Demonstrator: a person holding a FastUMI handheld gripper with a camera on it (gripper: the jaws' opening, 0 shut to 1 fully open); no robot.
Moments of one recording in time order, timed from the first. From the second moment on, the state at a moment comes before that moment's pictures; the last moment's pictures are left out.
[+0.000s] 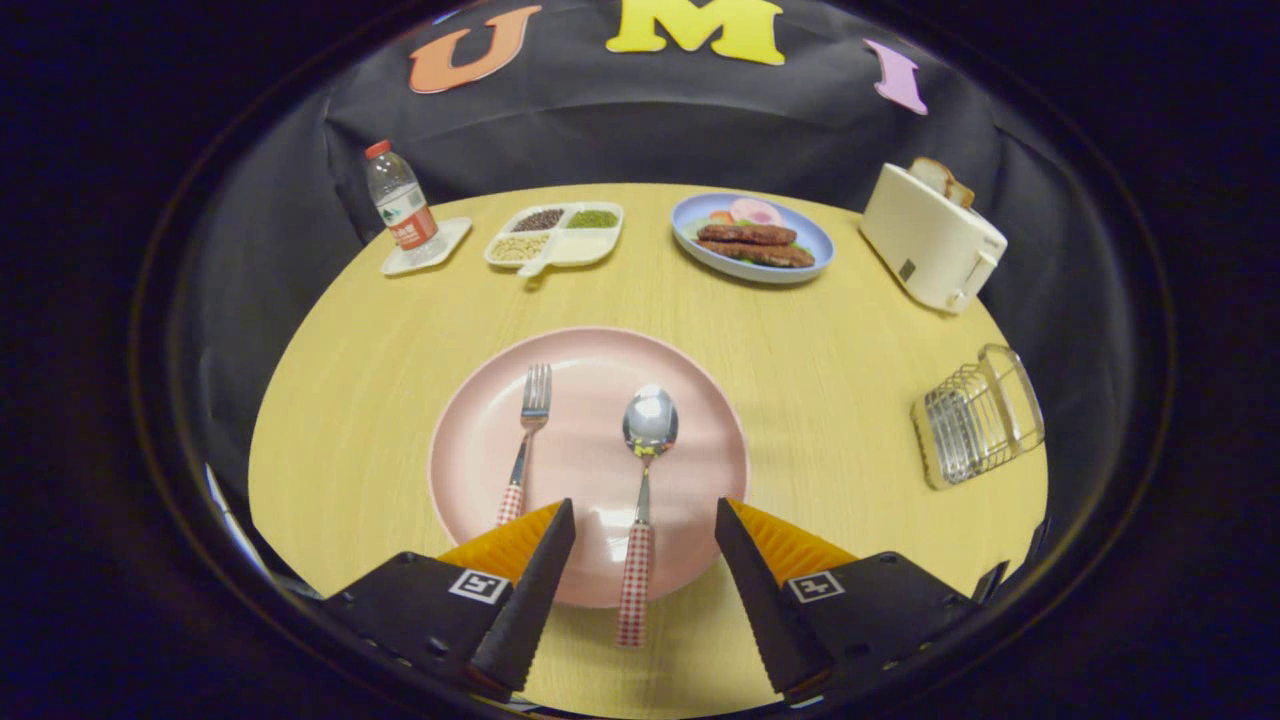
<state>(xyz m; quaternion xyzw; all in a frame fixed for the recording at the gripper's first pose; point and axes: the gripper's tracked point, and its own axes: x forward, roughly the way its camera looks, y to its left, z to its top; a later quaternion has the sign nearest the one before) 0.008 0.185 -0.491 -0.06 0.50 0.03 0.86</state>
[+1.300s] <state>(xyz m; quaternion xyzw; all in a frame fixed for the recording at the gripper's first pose) 0.011 0.156 -0.388 -0.09 0.45 0.08 0.89</state>
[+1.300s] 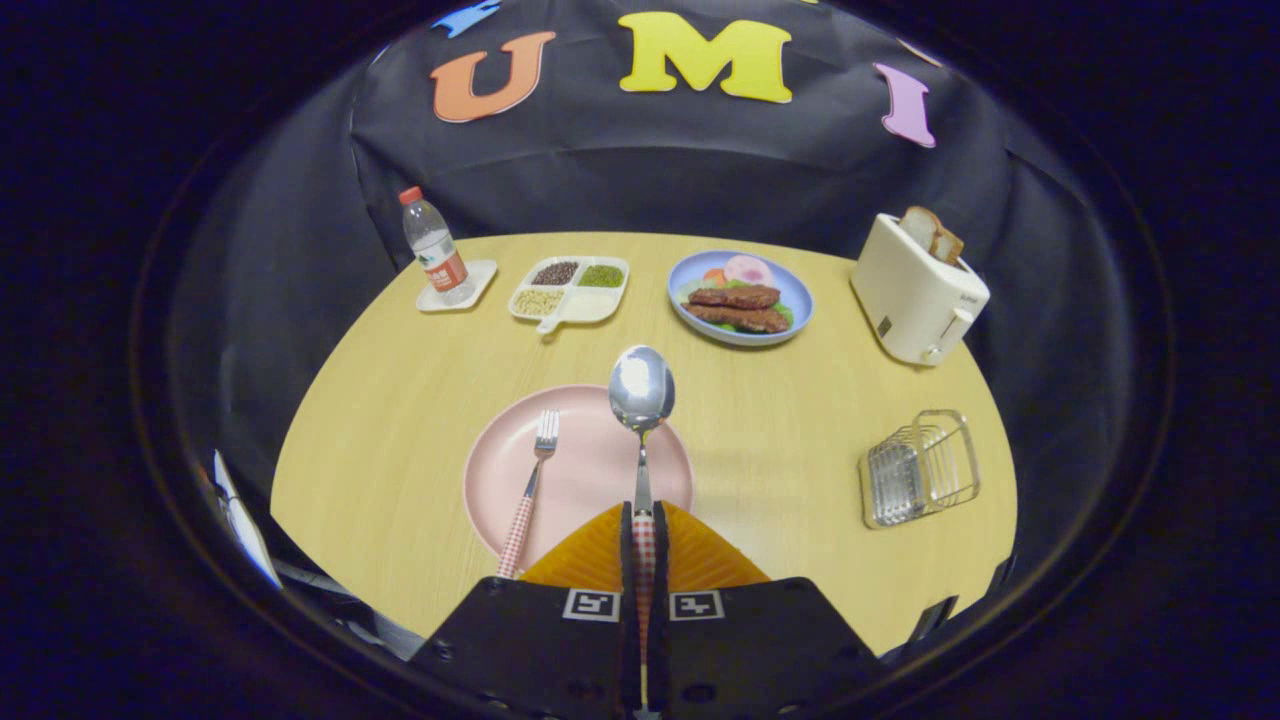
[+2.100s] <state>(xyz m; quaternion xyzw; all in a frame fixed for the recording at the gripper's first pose) 0.028 -0.008 -0.310 -0.06 0.45 0.00 0.89</state>
